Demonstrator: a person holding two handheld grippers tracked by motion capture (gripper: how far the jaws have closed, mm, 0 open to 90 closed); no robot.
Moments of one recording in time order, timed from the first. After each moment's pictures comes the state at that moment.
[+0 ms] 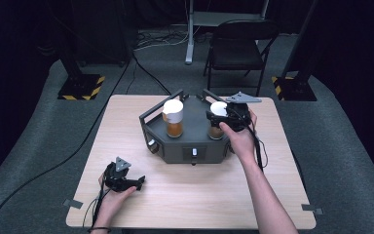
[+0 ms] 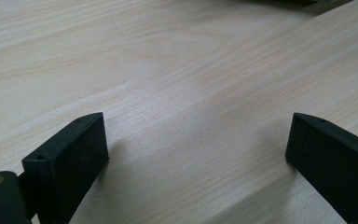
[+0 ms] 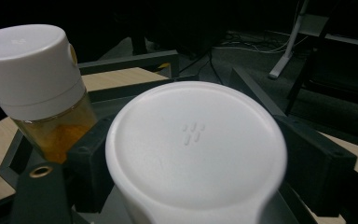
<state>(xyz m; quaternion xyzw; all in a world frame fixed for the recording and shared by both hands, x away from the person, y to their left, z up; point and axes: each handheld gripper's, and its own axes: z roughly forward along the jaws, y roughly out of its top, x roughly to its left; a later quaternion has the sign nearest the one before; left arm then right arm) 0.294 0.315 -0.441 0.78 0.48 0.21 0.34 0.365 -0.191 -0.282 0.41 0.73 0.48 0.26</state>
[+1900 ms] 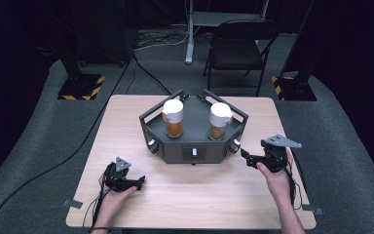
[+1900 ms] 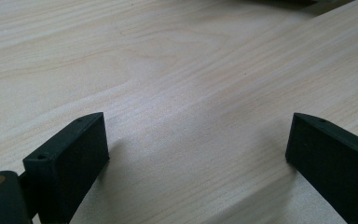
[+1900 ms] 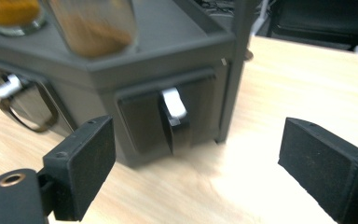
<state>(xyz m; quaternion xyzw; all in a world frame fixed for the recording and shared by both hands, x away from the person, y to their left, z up) 0.293 0.314 -0.441 0.78 0.48 0.21 0.34 0.286 -0.289 -0.361 0.47 0.72 0.45 0.26</state>
